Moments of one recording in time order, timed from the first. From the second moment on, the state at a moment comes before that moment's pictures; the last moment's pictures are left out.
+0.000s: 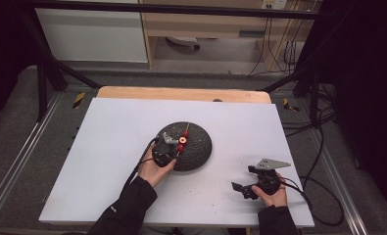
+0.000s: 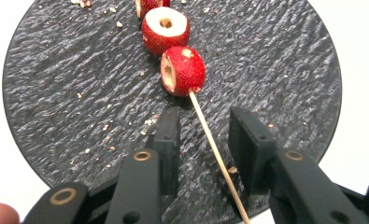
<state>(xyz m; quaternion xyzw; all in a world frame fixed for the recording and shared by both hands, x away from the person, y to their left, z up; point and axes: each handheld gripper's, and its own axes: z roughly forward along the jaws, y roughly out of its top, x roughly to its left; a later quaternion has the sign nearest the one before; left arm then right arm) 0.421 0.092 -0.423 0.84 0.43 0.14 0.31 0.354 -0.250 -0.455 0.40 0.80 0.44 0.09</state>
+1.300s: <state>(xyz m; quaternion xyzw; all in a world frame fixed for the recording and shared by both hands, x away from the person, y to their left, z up) 0.409 0.100 -0.422 0.81 0.45 0.16 0.35 0.354 -0.250 -0.456 0.40 0.80 0.44 0.10</state>
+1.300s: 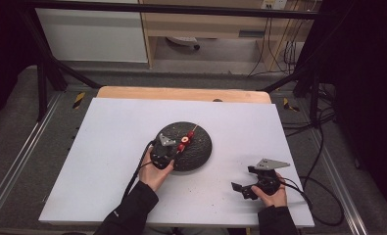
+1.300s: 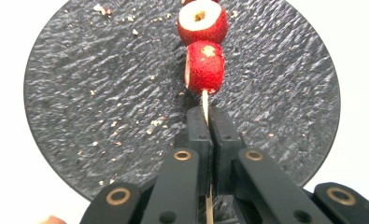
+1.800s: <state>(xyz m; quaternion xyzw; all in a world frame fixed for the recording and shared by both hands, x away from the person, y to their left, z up) 0.385 0.142 -0.414 0.79 0.41 0.15 0.43 0.354 -0.249 -0.456 0.40 0.79 0.45 0.10</state>
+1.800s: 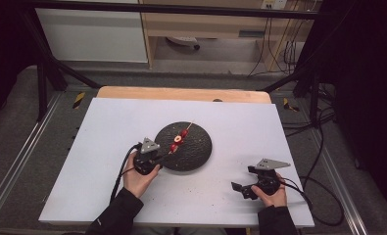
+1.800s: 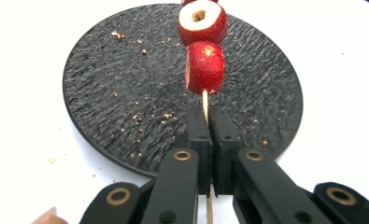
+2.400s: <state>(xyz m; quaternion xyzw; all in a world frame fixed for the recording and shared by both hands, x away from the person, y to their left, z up) 0.351 0.168 -0.416 0.79 0.36 0.15 0.48 0.354 -0.235 -0.448 0.40 0.79 0.46 0.09</state>
